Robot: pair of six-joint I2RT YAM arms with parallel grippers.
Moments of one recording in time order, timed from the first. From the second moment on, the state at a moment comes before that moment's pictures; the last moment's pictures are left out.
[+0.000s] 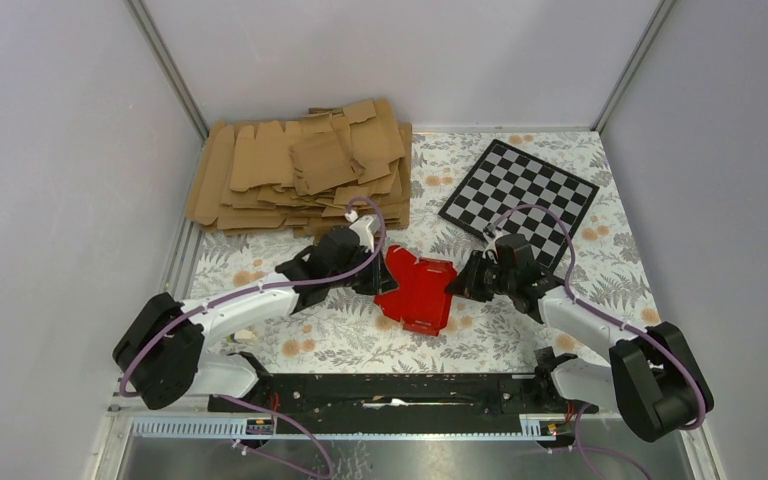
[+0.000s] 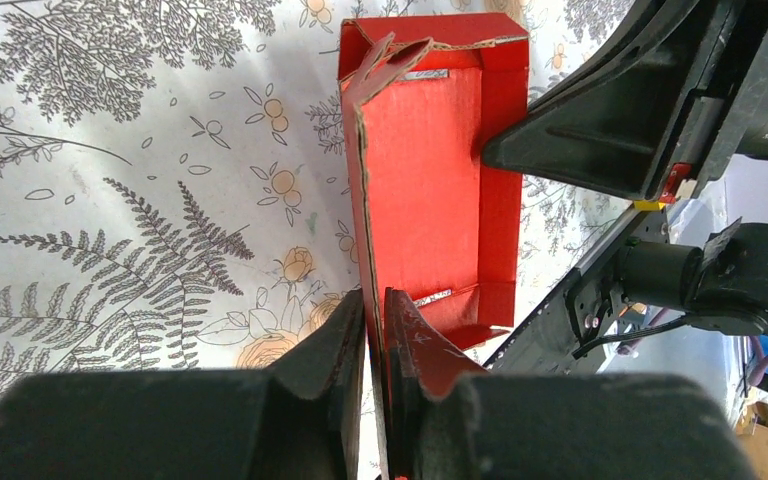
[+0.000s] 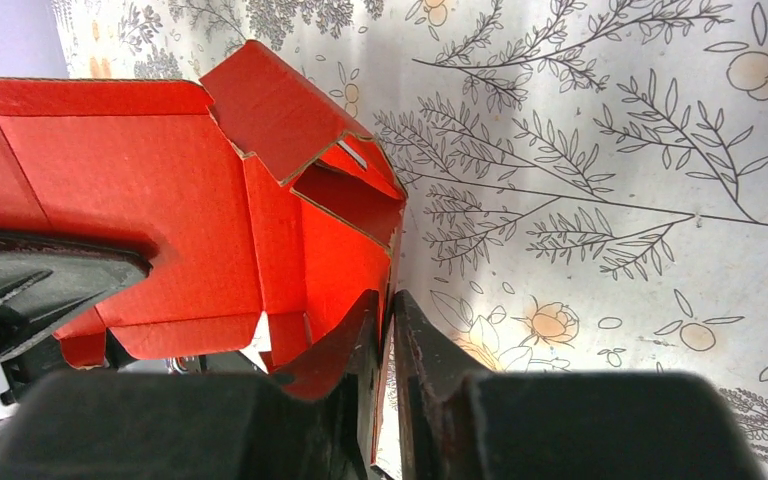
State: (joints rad) left arm -0.76 1.30 0.69 -0.02 0.24 -0.67; right arm 0.41 1.17 0.44 -0.02 -0.40 0.74
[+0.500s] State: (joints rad) left arm -0.81 1.36 0.70 -0.01 0.22 -0.67; right arm 0.44 1.34 0.51 -0.06 -0.36 0.74
